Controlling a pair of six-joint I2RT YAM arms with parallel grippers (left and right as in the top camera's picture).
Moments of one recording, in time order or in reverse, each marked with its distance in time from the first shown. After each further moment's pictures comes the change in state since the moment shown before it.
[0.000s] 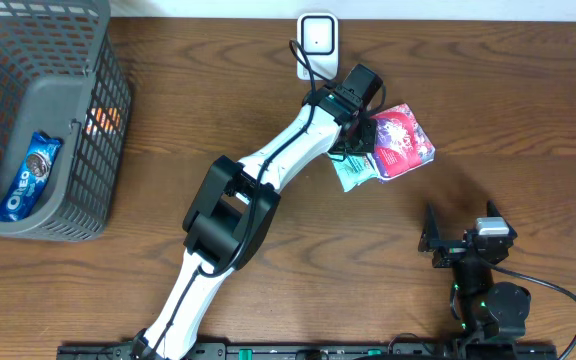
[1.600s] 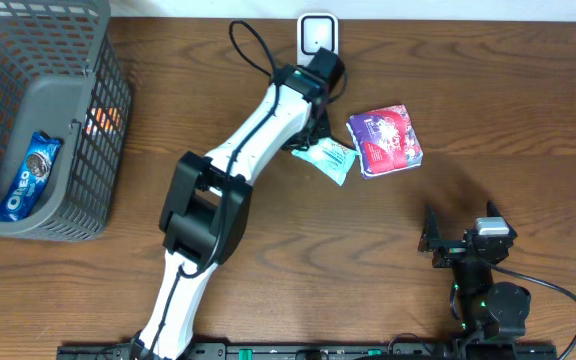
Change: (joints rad) left arm 0.107 -0.066 0.018 -0.313 -0.285 -0.222; right arm 0.000 0.000 0.000 0.000 0.000 0.000
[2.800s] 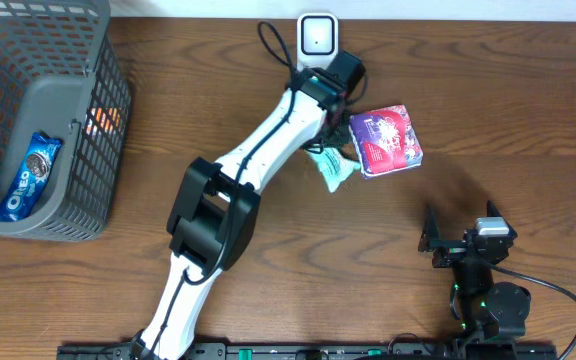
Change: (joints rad) left arm -0.055 0.000 0.031 0.035 0.052 0.135; right arm 0.000 0.000 0.000 0.000 0.000 0.000
